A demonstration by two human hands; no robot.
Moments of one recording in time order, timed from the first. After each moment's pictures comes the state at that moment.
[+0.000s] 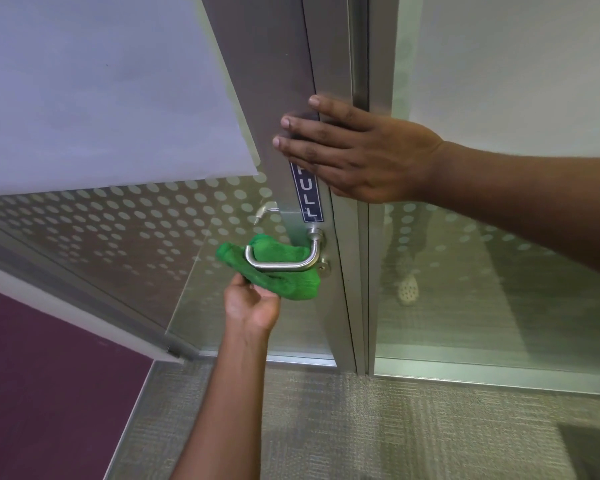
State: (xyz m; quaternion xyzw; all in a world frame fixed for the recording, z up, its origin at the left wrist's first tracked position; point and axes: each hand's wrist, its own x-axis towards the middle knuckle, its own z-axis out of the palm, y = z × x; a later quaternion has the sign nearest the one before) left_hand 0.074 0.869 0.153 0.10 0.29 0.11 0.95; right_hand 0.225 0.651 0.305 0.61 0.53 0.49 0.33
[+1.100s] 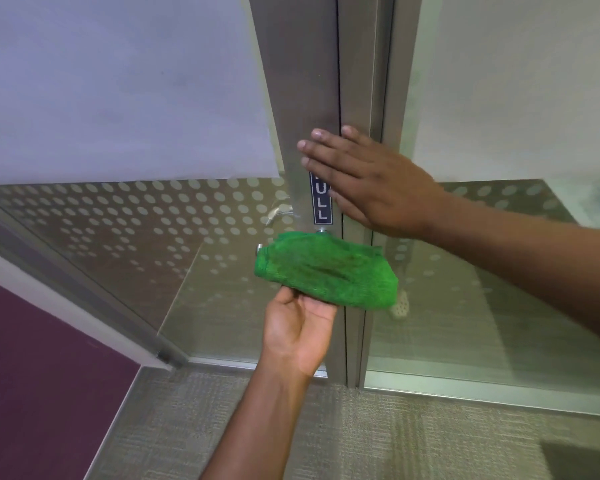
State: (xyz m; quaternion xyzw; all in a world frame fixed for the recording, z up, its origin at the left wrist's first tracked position) left_hand 0.006 0.785 0.205 0.12 0.17 0.04 0.98; right_hand 0.167 0.651 0.300 0.78 0.54 0.33 -0.01
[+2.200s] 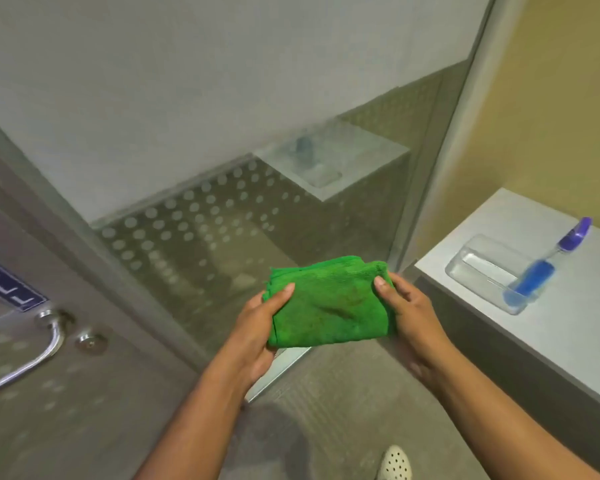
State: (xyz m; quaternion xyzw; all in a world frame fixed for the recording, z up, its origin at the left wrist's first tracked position) left_hand 0.007 0.572 0.169 0.56 0.05 -0.35 0.75; right_hand -0.104 0.370 0.140 0.48 -0.29 0.16 -0.82
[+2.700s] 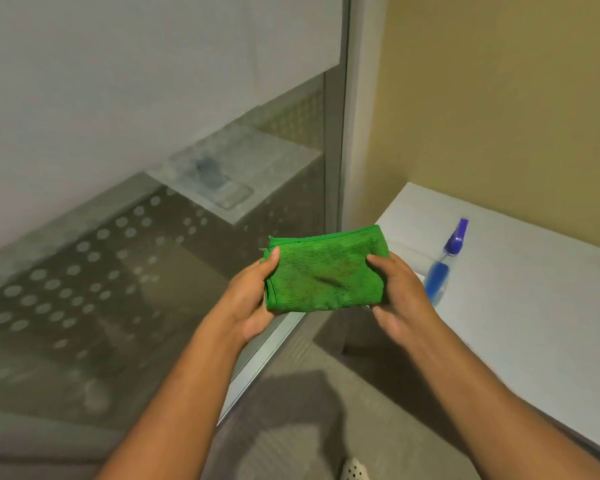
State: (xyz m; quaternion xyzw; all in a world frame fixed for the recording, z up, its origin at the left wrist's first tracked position) left_hand 0.030 0.307 0.185 0.51 0.00 -0.48 0.71; right_hand -0.122 0.152 0.170 0.34 -0.40 0.28 -0.81
